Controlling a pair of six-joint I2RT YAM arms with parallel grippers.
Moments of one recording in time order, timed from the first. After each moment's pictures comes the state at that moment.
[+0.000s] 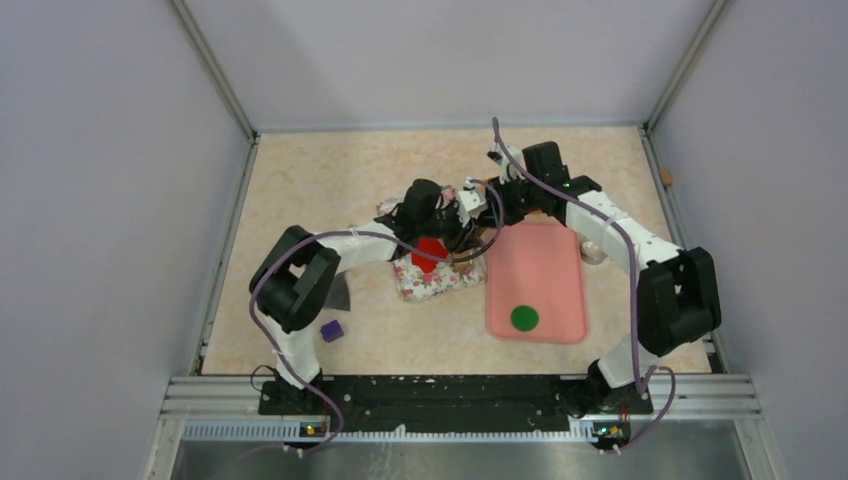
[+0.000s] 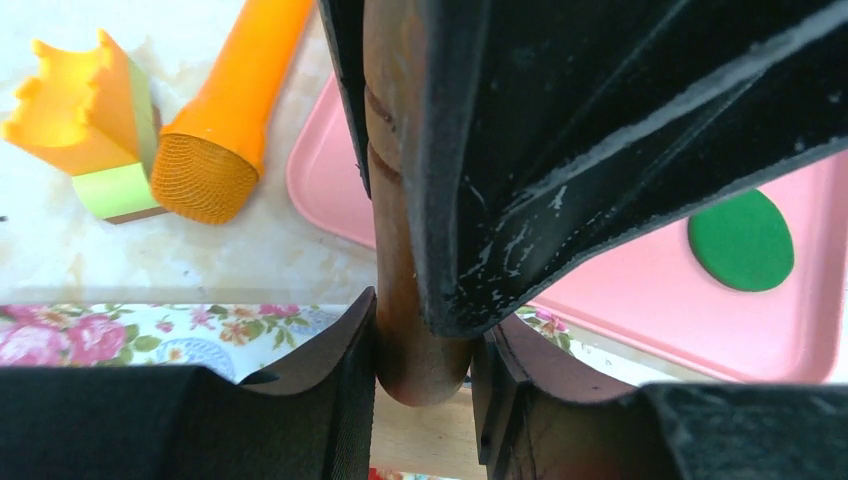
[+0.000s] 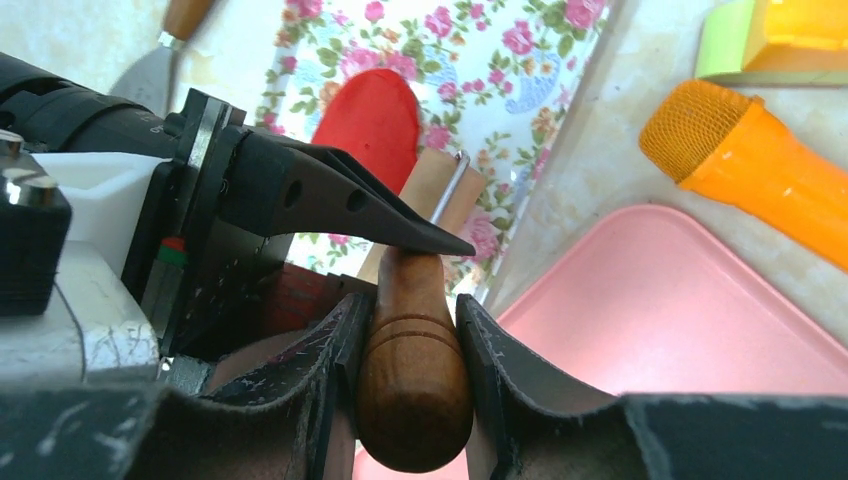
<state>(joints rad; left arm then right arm) -0.66 1.88 1.12 0.29 0.59 0.22 0.40 1.58 1.22 -0.45 -0.47 0.06</state>
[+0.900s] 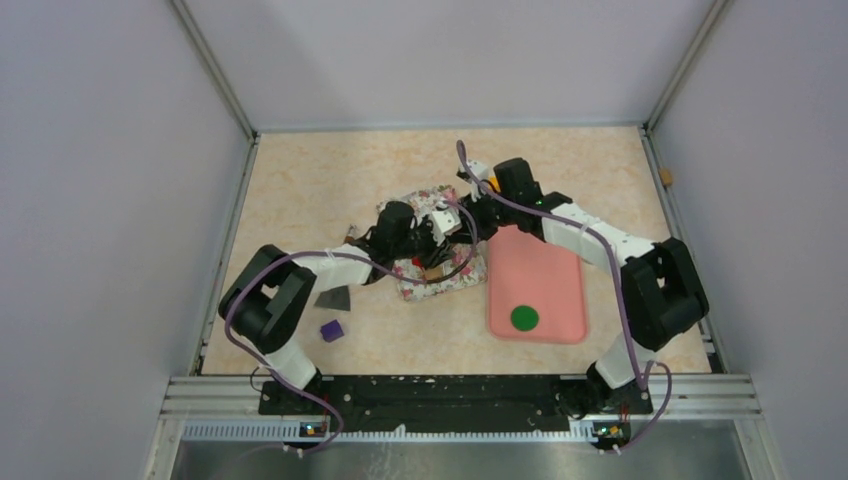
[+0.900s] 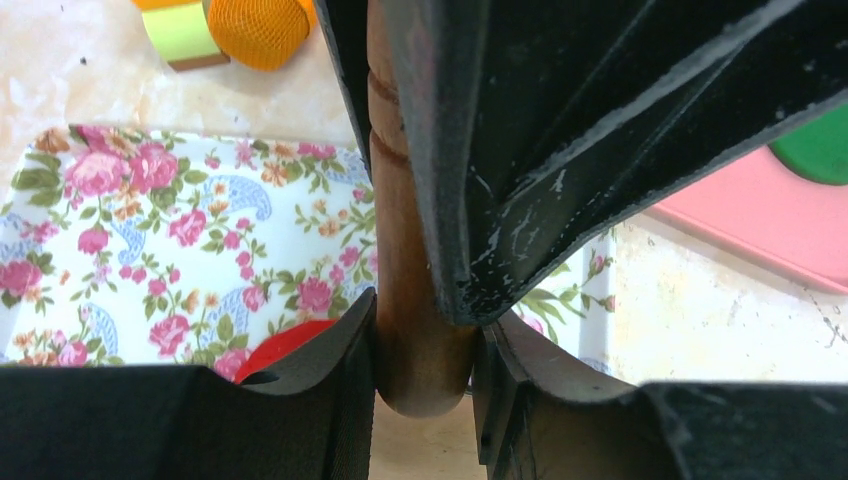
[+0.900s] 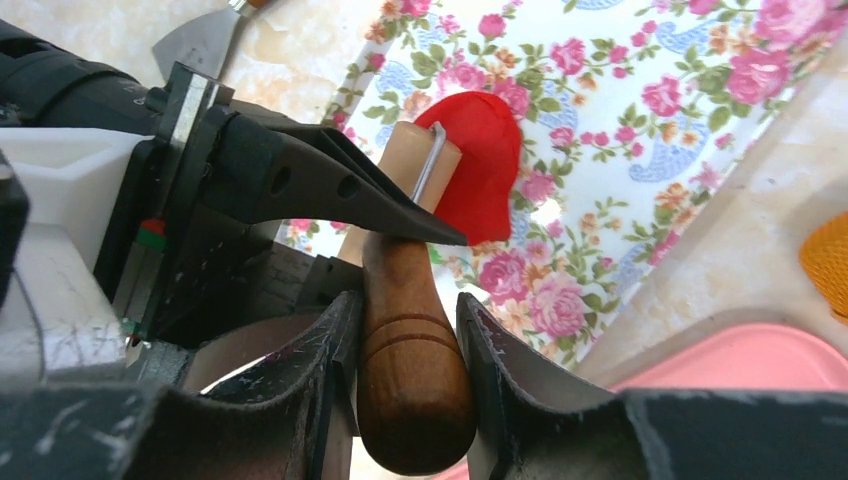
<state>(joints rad) -0.61 1.67 0.83 0.32 0.46 0.28 0.54 1.66 1.18 -0.27 -0.54 0.03</state>
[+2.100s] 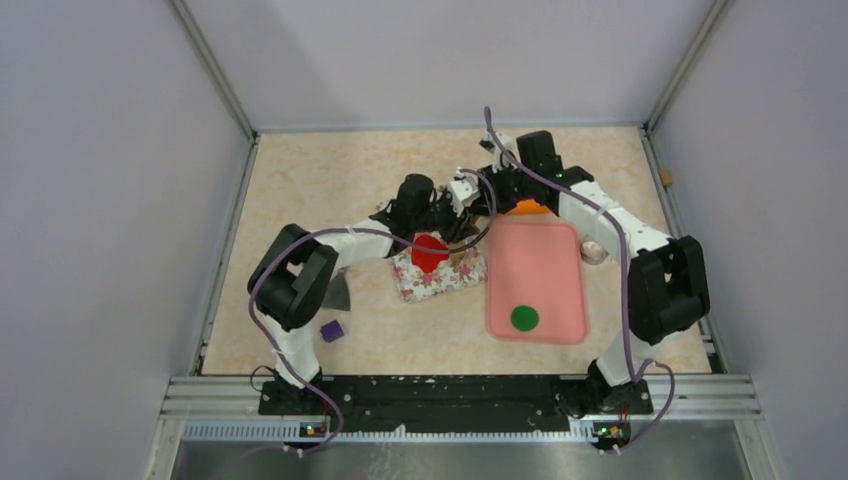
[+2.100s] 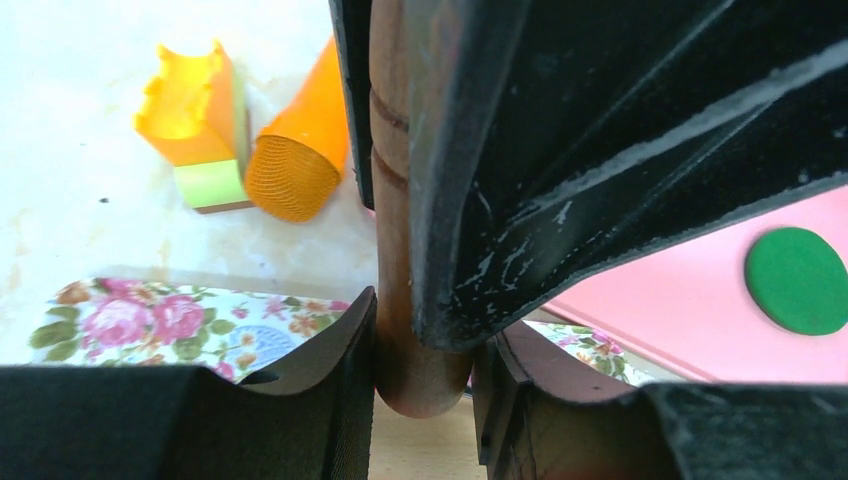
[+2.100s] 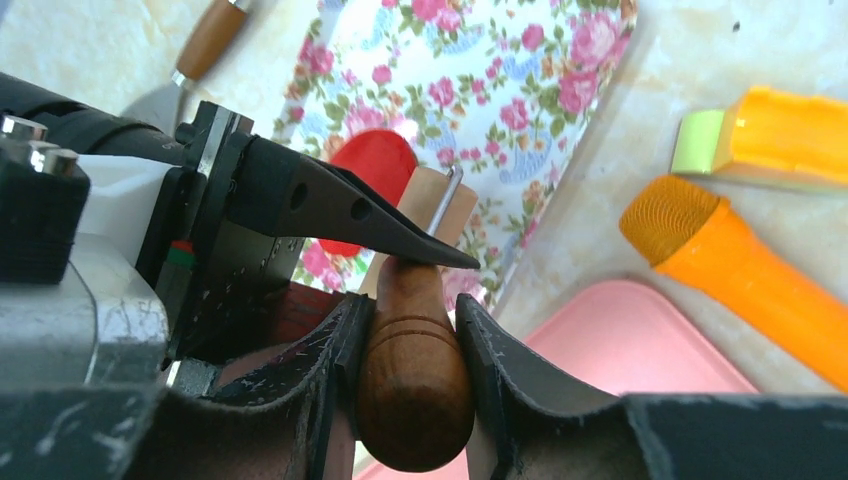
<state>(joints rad) -0.62 1.87 1.12 0.33 0.54 0.18 0.41 1.65 1.32 -0.43 -0.50 0.01</state>
